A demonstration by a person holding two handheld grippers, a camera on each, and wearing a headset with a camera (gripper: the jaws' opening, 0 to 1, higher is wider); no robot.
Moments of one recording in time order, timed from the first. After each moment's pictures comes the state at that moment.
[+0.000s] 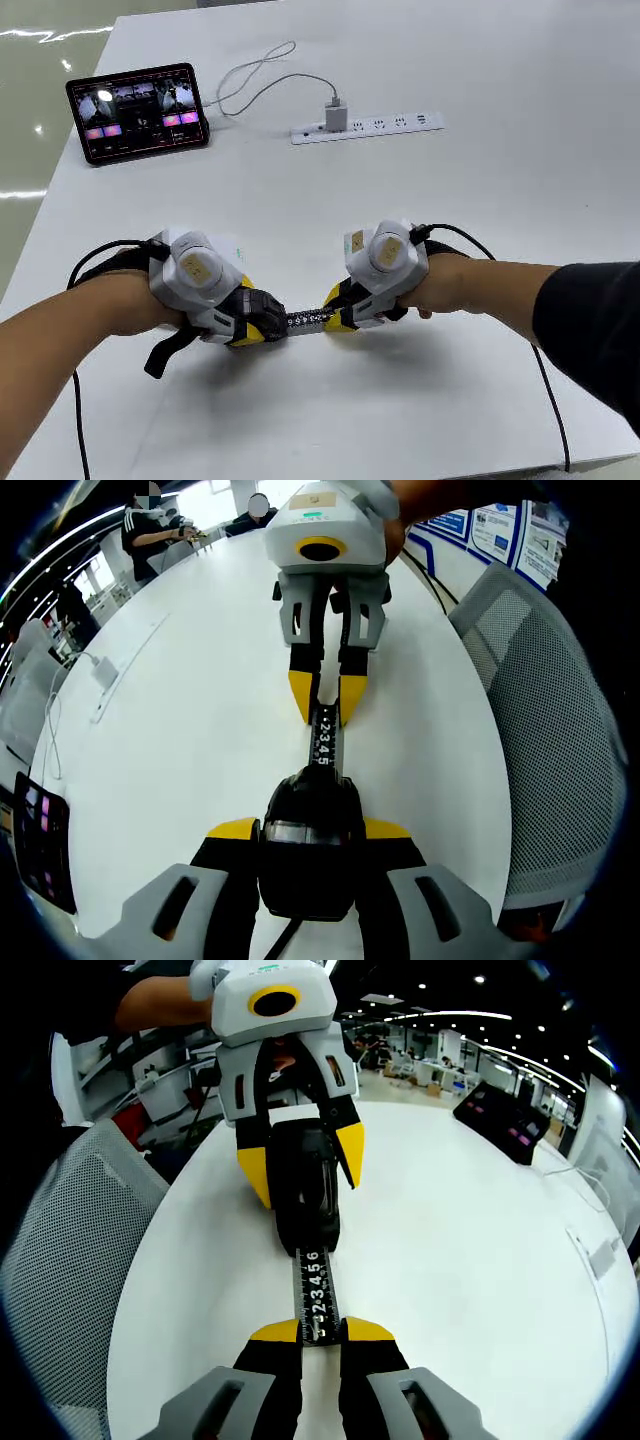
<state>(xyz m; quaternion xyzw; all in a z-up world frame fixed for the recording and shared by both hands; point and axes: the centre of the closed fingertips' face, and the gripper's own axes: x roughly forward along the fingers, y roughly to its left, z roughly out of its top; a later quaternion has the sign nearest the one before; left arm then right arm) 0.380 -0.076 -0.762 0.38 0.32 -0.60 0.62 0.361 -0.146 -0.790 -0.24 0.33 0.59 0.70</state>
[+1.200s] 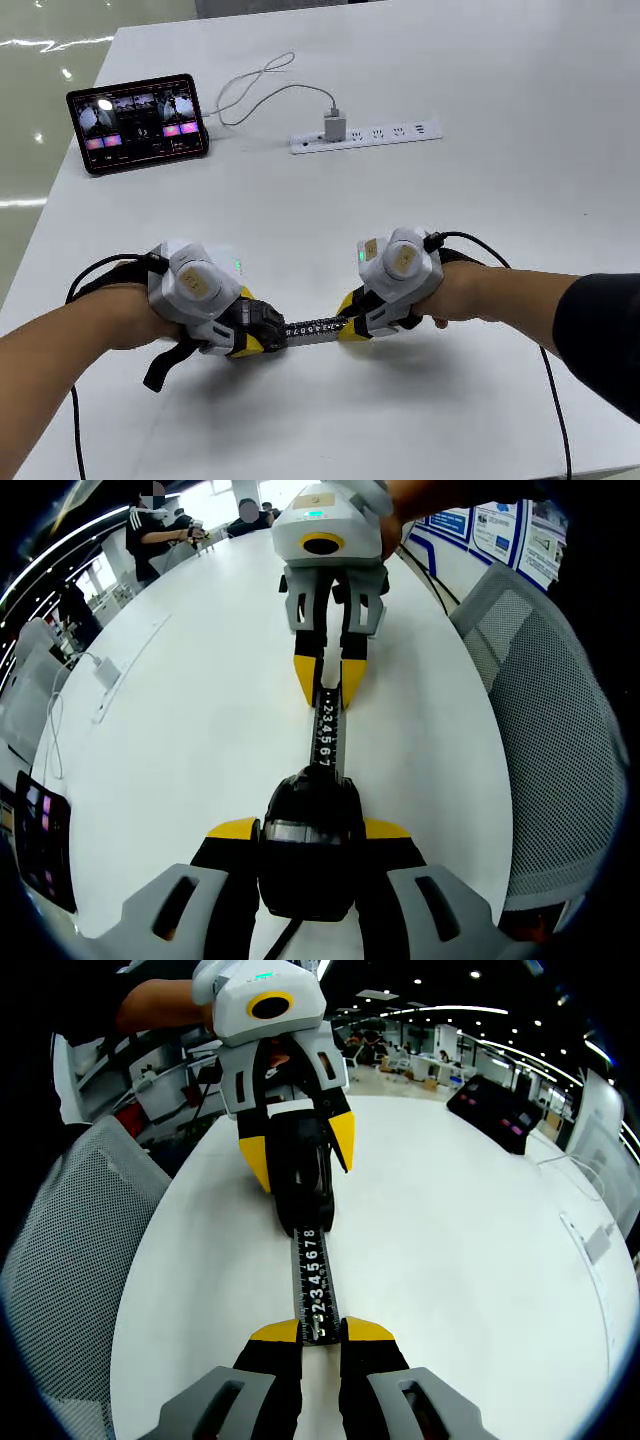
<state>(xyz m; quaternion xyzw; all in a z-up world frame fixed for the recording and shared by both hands) 0.380 -0.076 -0.762 0.38 0.32 -0.60 0.63 0.361 -0.165 -0.792 -0.24 0.34 0.58 0.70</state>
